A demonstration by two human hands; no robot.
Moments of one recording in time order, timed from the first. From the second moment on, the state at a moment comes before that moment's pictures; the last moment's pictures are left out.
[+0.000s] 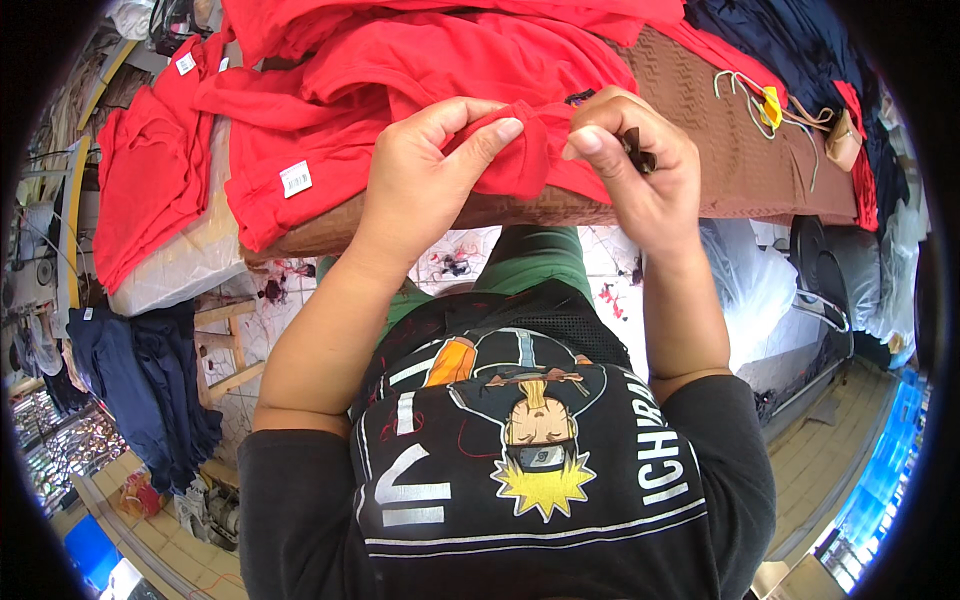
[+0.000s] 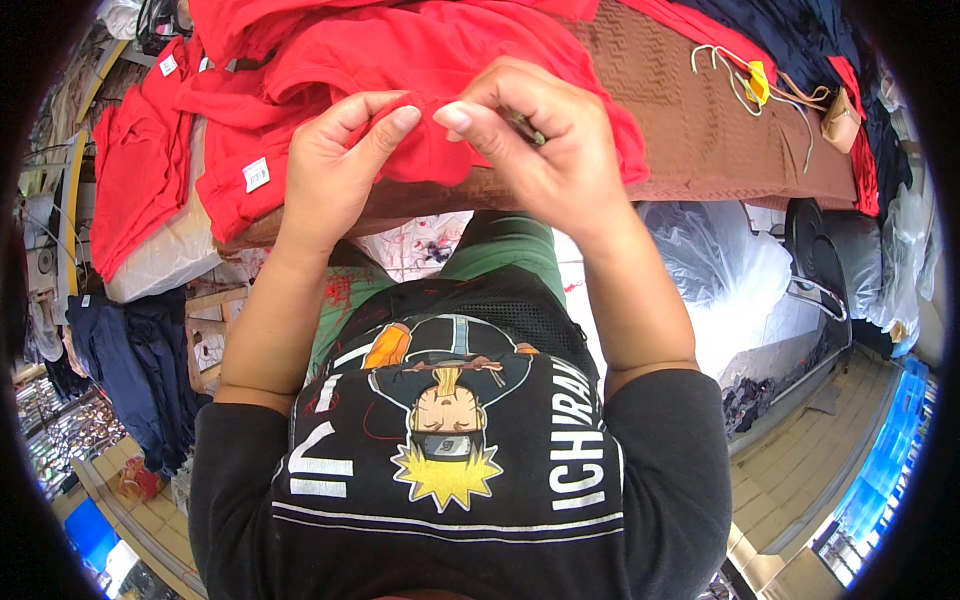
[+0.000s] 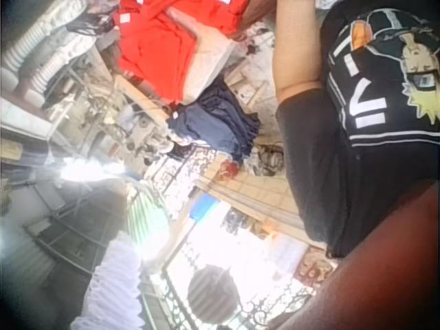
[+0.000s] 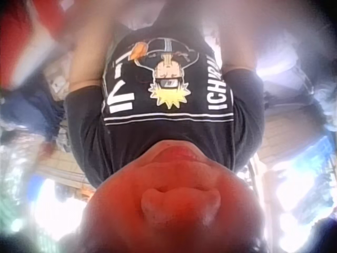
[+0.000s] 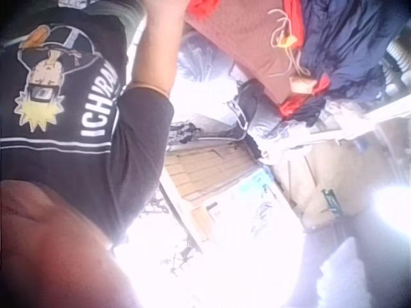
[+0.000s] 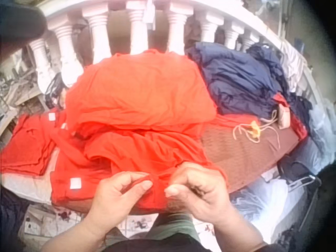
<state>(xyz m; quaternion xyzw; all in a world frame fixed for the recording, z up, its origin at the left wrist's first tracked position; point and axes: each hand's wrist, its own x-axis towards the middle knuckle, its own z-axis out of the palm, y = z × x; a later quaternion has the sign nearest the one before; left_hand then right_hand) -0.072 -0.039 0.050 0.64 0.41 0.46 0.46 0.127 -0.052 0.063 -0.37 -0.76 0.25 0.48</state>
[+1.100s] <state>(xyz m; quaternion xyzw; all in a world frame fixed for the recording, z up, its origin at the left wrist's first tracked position) -0.052 -0.070 0.051 0.88 0.16 0.36 0.26 0.220 -0.025 0.094 -0.40 -0.48 0.14 0.77</state>
